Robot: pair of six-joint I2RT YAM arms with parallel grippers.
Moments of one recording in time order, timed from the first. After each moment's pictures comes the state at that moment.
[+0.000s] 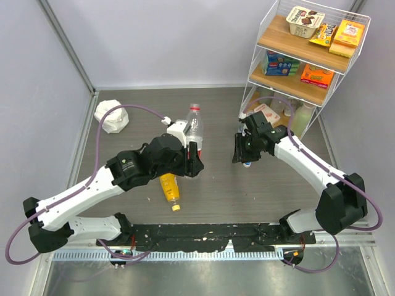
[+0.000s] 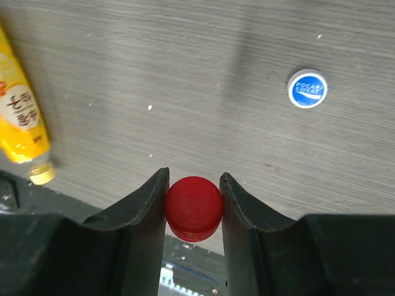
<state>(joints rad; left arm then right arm) -1.05 1.11 1.24 -0.75 -0.23 -0.68 0.46 1.39 1.12 -0.81 -0.18 0.38</state>
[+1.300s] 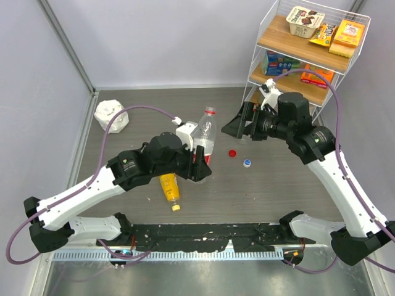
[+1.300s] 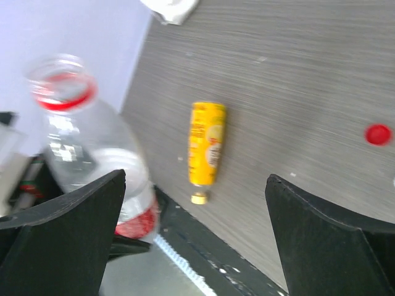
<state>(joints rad) -1.05 1.13 1.24 -0.66 -0.05 -0.57 0.46 1.12 1.38 -0.75 -0.32 0.53</state>
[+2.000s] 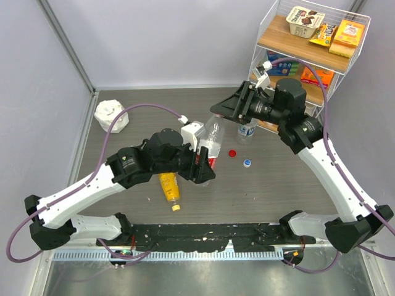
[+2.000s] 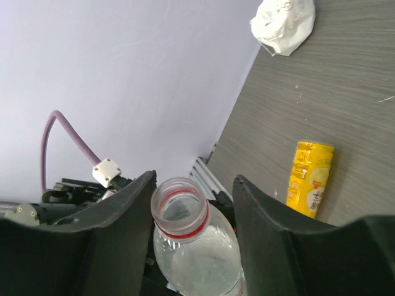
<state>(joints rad) -1.06 1.16 1.32 -0.70 0.07 -0.54 0.46 1.22 1.42 -0.37 -0.57 0.89</state>
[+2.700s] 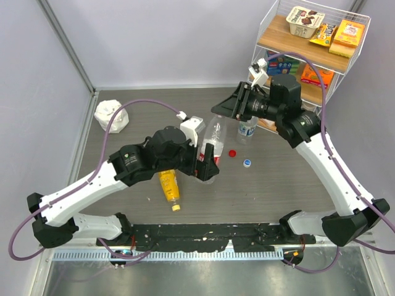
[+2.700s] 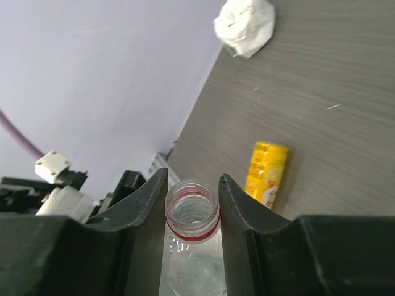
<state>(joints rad) -1.07 1.18 1.35 -0.72 -0.03 -0.54 0.46 1.28 1.49 -0.45 -0.55 0.74</state>
